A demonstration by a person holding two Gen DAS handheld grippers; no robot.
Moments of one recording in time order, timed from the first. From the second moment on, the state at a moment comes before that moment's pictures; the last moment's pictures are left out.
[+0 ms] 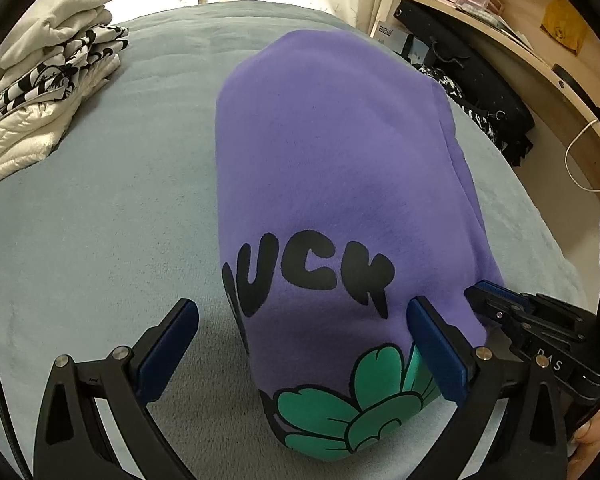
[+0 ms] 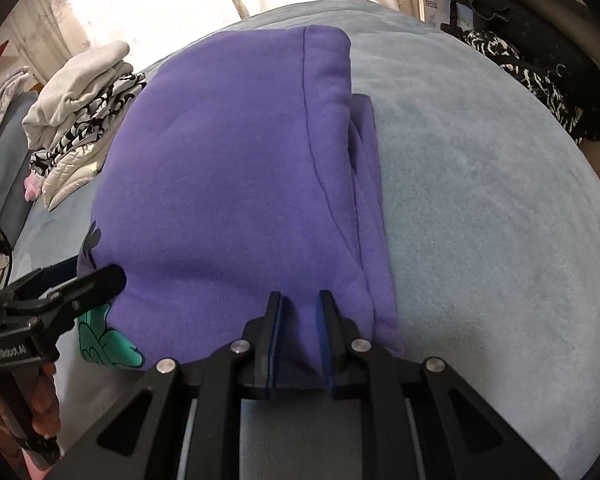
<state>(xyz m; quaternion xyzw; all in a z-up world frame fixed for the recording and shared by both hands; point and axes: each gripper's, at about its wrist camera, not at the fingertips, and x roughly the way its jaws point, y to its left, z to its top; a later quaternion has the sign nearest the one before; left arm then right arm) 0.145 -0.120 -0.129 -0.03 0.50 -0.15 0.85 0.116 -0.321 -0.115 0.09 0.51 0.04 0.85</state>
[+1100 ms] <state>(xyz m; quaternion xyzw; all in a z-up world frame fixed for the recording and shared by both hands) 0.250 -0.110 -0.068 -0.03 0.46 -0.09 0.88 0.215 -0.337 -0.039 0.12 0.46 0.06 0.88</state>
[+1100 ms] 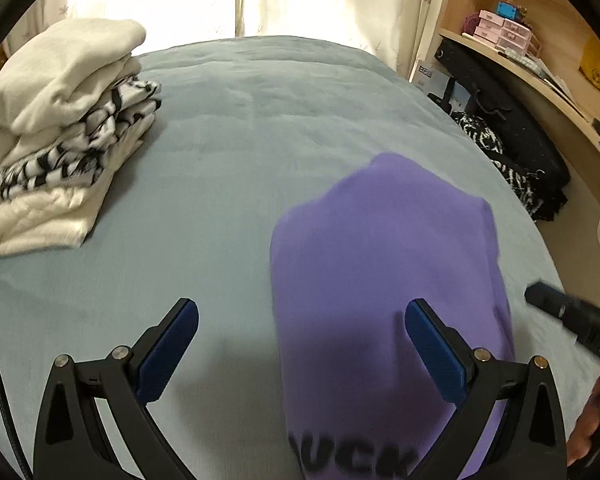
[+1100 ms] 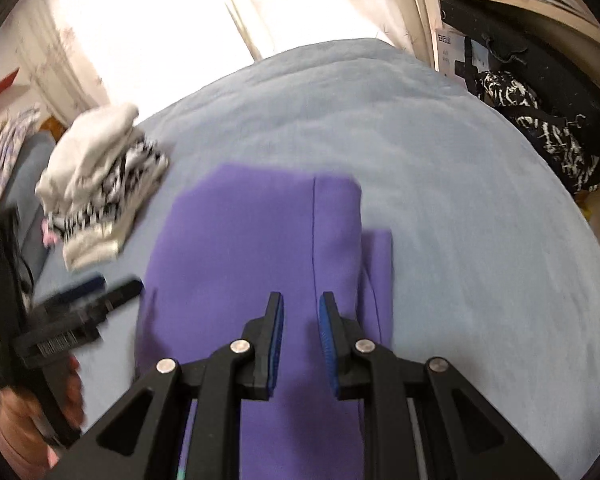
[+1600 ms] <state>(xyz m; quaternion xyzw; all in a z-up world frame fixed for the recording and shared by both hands) 0.304 -0.147 -0.112 0.00 0.47 -0.10 0.88 0.307 -0.336 -0.107 0.15 0.50 0.05 0.85</state>
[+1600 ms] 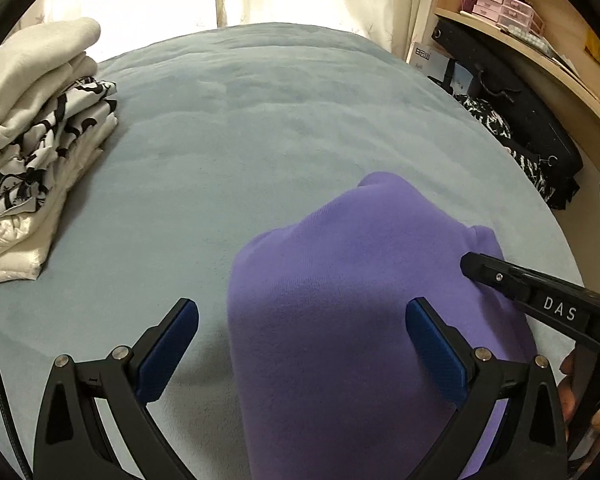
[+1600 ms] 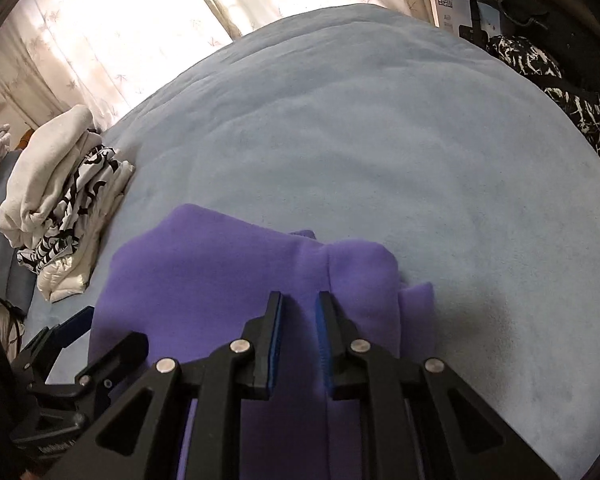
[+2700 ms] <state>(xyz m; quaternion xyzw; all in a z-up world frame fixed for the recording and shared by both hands) 0.218 -0.140 -0.057 0.01 0.49 -0.18 0.85 0.214 -0.343 -0.042 0.14 0.49 0.12 0.85</state>
